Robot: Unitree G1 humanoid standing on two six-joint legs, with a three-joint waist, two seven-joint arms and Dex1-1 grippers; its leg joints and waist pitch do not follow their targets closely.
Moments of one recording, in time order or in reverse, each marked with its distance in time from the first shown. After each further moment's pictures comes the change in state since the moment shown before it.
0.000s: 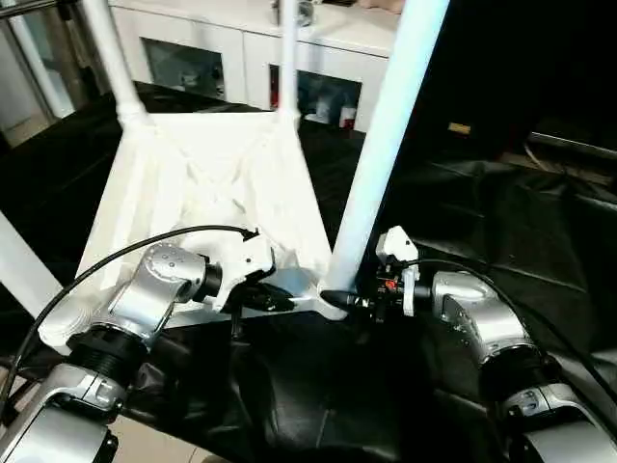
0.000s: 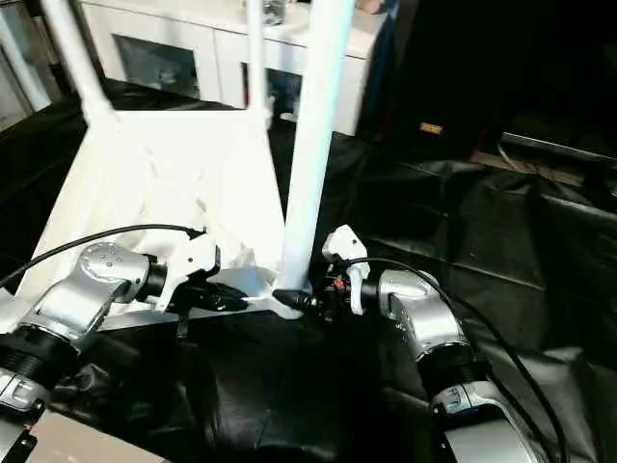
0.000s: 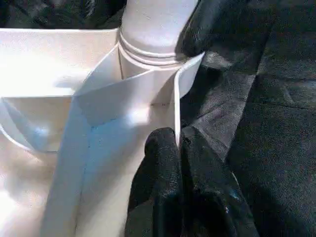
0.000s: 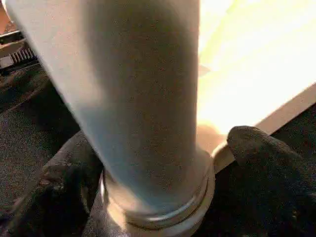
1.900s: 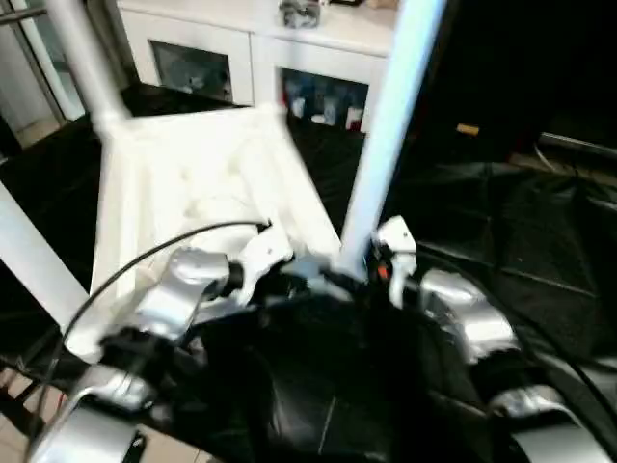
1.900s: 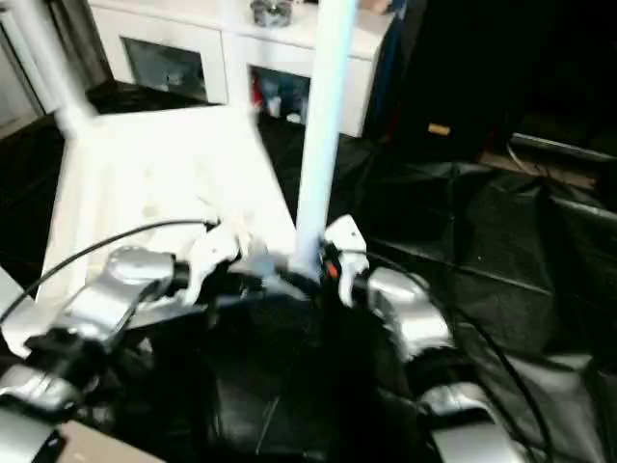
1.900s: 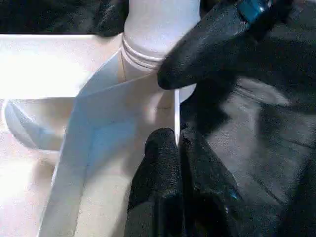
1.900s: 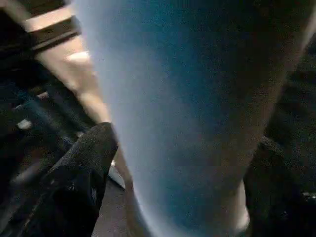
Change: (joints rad) left arm -0.002 -0.116 0.038 0.005 0.043 0.048 0.128; right arm 0.015 0.057 -0.030 -0.017 -0.006 0.012 -0.147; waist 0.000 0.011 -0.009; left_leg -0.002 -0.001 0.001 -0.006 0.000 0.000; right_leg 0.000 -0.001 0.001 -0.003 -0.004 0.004
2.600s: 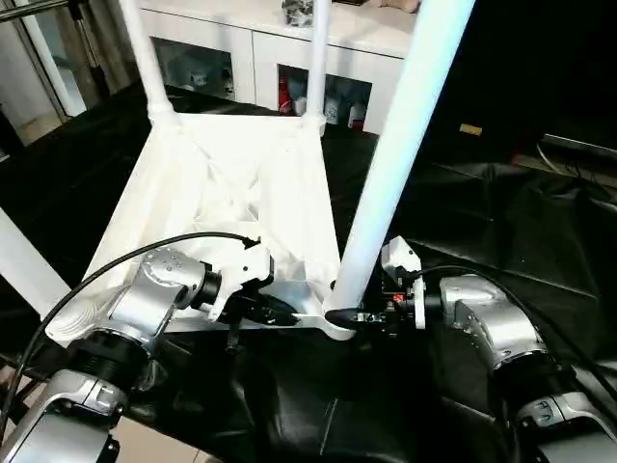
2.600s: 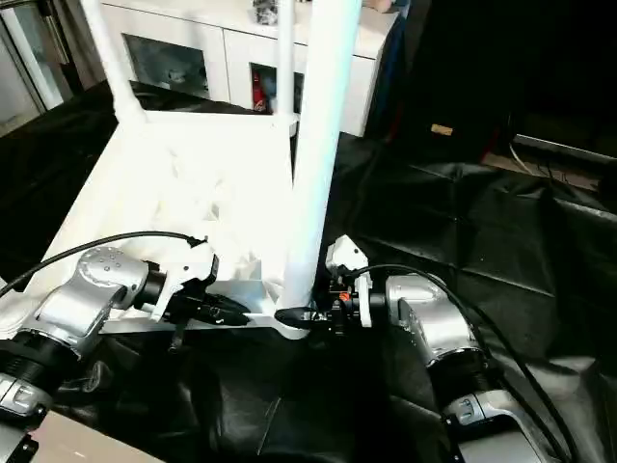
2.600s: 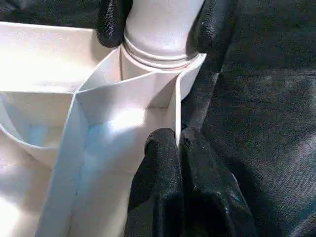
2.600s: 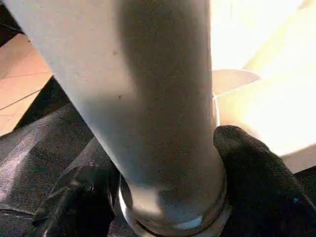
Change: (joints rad) left arm 0.022 0.103 -0.012 -0.002 -0.058 -0.062 -0.242; right arm 0.029 -0.110 0.072 -0.104 0.045 0.098 0.316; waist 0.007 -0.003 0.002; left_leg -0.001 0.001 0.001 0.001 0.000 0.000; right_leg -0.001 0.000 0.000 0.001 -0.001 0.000
